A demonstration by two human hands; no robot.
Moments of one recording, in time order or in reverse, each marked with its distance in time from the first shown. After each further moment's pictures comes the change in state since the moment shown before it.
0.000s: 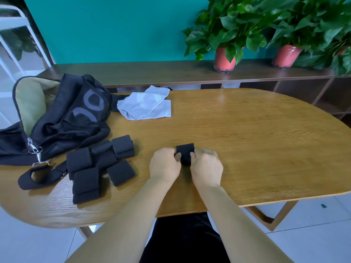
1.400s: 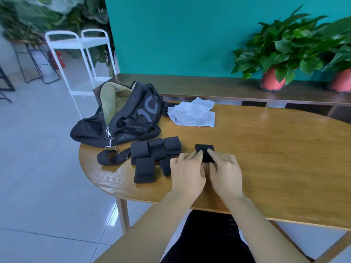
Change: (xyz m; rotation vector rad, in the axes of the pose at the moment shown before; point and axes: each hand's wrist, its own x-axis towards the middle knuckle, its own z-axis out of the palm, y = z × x) left_hand -0.062 -0.030 -0.057 0.185 0.294 0.165; right_hand -0.028 -0.051 -0.016 0.329 -0.107 -0.287
